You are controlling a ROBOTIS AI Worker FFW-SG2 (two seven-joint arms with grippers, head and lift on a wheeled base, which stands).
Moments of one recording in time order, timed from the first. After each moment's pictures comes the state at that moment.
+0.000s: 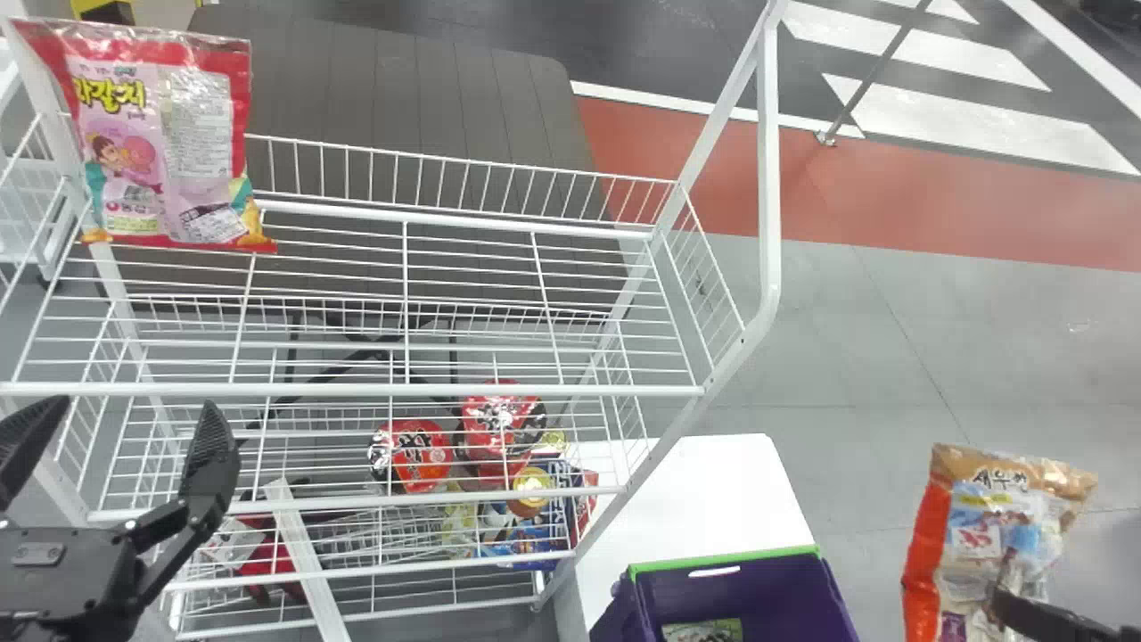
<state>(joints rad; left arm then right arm) 0.63 0.22 -0.24 -2.01 0.10 -0.14 0.18 0.53 0.00 -0.90 -2.55 0.56 1.41 1.21</state>
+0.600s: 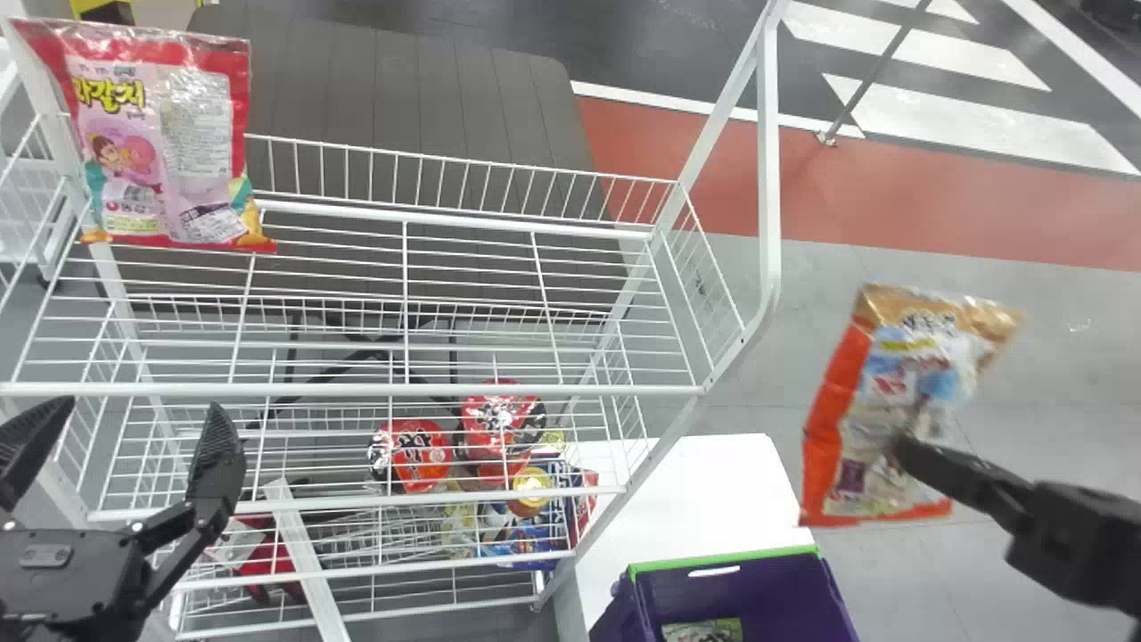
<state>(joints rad) 0.63 0.22 -0.25 -2.01 0.09 -0.15 0.18 0.36 -0.01 -0.53 -2.80 0.74 1.57 1.23</state>
